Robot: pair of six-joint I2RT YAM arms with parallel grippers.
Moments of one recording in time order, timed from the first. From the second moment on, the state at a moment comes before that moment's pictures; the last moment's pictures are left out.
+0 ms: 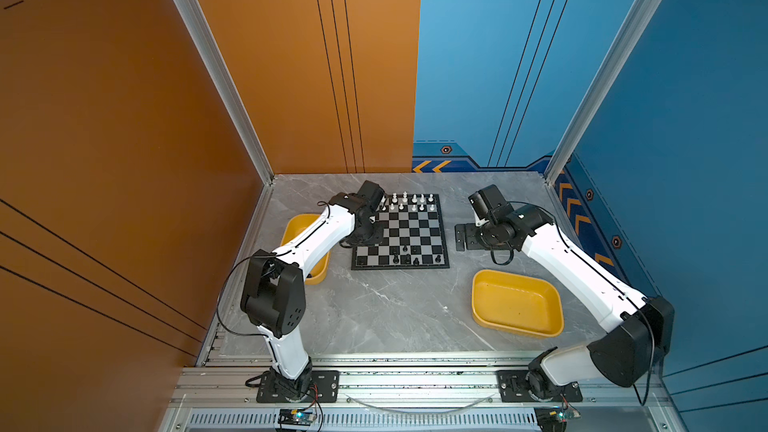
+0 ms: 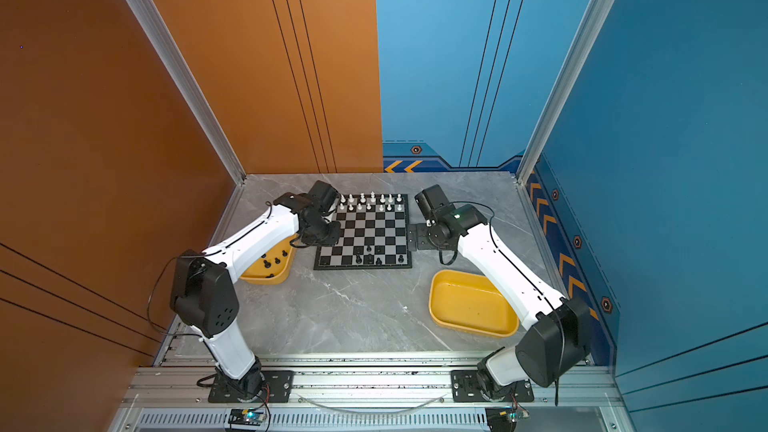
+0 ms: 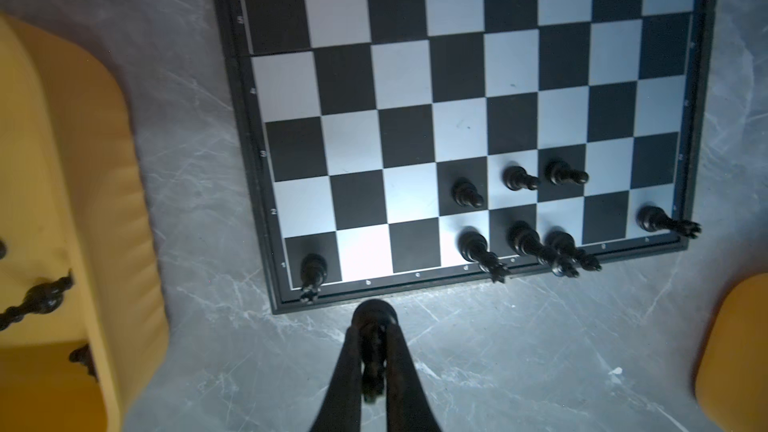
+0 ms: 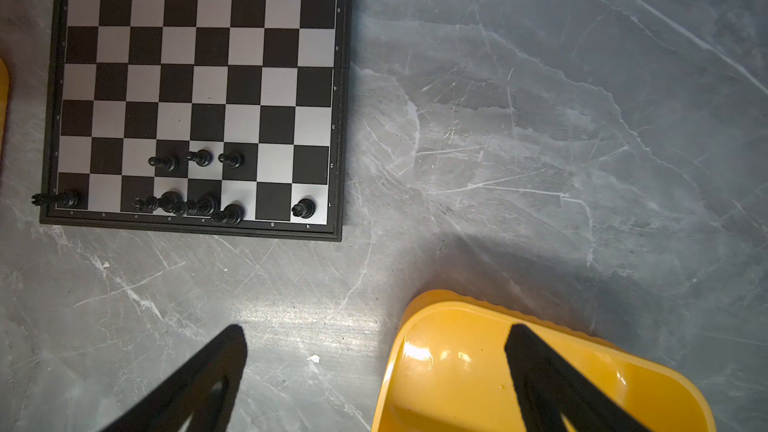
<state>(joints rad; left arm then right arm) -0.48 1.78 1.52 -0.99 -0.02 -0.41 0.49 1.44 1.37 -1.03 0.14 0.42</state>
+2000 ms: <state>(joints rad) -0.48 1.93 1.47 -0.92 -0.05 -0.41 0.43 1.35 1.28 -1.03 0.12 0.42</state>
